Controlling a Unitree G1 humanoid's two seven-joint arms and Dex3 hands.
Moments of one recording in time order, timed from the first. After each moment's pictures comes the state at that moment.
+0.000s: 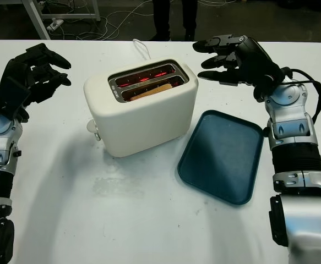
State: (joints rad) left arm -0.57 0.43 0.16 0.37 0.01 -0.19 -0.21; right arm -0.79 -0.54 -0.03 0.50 -0.03 -0.07 0.48
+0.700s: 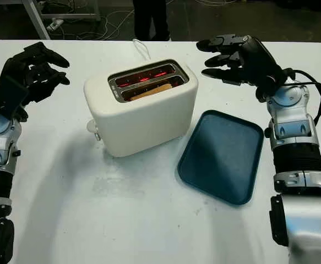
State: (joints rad) left arm -0.57 0.43 0.17 0.36 0.00 -0.19 -0.21; right arm -0.79 -0.54 -0.05 0.53 -0.05 -0.10 0.45
